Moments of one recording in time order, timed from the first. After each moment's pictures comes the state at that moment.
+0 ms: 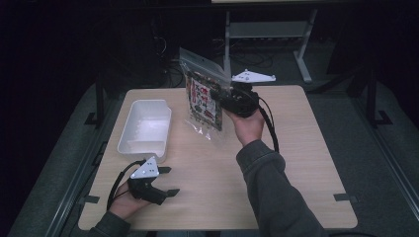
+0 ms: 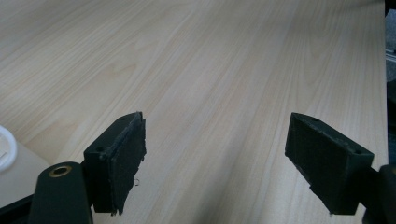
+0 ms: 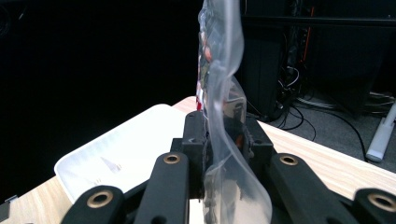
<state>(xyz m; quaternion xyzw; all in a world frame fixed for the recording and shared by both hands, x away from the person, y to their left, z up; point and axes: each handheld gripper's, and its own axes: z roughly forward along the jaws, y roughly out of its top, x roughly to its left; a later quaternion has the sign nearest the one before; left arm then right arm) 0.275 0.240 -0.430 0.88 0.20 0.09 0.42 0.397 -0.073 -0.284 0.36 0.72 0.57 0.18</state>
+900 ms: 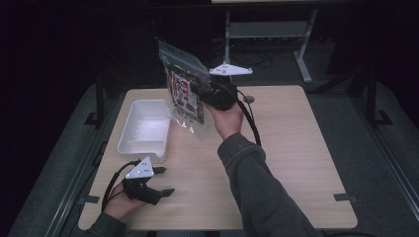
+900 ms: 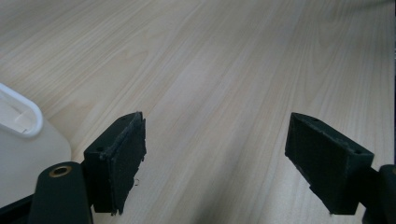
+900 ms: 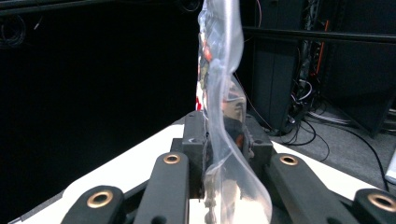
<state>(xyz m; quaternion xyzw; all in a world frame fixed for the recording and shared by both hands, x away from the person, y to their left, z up) 0.275 0.254 -0.432 0.88 0.21 0.09 0.41 0.410 -0.024 -0.272 0.34 0.71 0.59 0.17</state>
